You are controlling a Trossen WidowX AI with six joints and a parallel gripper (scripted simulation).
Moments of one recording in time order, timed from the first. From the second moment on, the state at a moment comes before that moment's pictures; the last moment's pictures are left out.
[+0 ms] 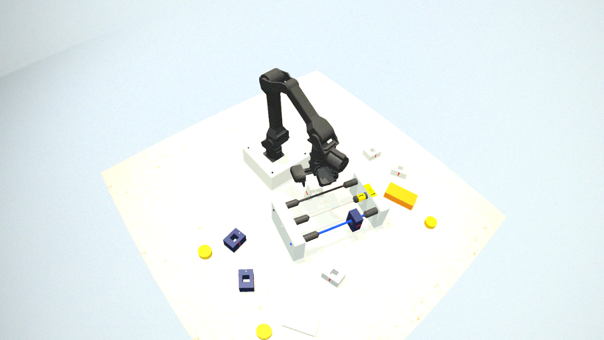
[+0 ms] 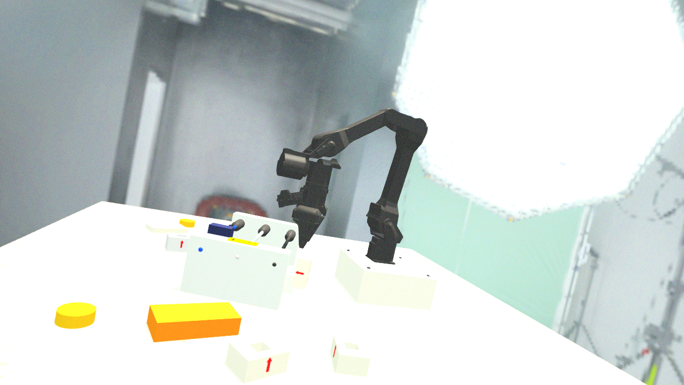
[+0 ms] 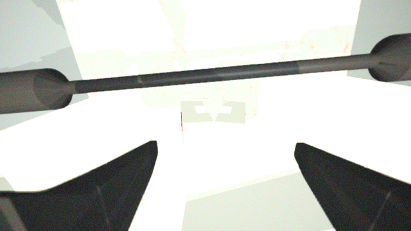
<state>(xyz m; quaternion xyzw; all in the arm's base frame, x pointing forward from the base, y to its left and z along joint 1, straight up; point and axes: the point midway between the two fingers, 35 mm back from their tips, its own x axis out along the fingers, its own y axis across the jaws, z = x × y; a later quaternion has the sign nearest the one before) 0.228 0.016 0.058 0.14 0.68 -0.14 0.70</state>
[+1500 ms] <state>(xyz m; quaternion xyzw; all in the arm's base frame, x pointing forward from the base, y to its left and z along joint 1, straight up) 0.226 0.015 0.022 0.14 0.68 -0.14 0.70</state>
